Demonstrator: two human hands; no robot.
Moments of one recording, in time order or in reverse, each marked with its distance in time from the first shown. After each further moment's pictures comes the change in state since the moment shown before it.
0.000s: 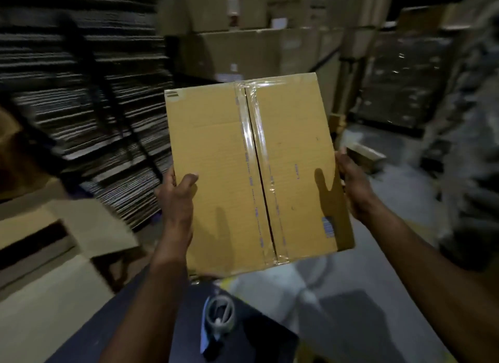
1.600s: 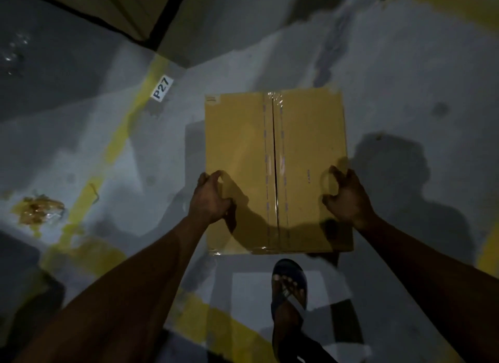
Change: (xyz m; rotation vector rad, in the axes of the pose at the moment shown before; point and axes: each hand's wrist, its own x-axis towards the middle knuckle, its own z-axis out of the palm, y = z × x) left_hand 0.059 -0.994 0.587 1.205 -0.889 -0.564; right_hand 0.316 0.996 -0.462 -1.051 -0.284 0.821
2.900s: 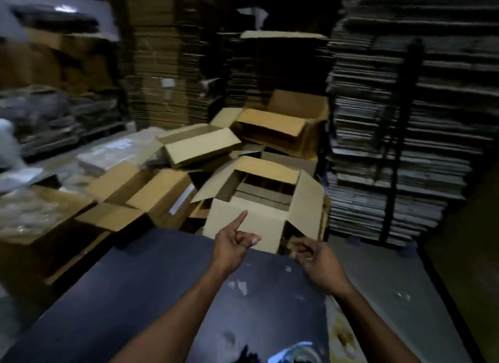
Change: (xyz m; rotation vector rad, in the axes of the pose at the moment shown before) left_hand -1.059 -0.423 -0.440 -1.091 1.509 -0.034; right_hand -0.989 -0.736 -0.001 -0.074 -0.468 -1.570
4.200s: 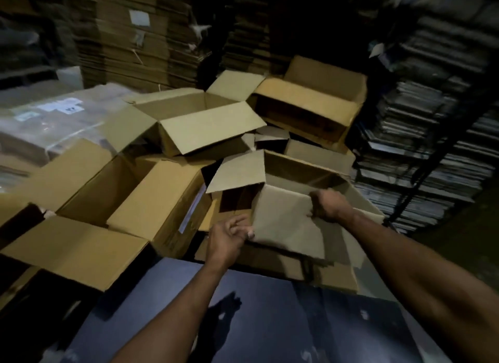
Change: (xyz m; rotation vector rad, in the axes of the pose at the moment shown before) left_hand 0.283 -0.214 -0.242 -0.066 -0.023 -0.215; right_hand 0.415 -0.052 0.202 -0.912 -0.162 0.216
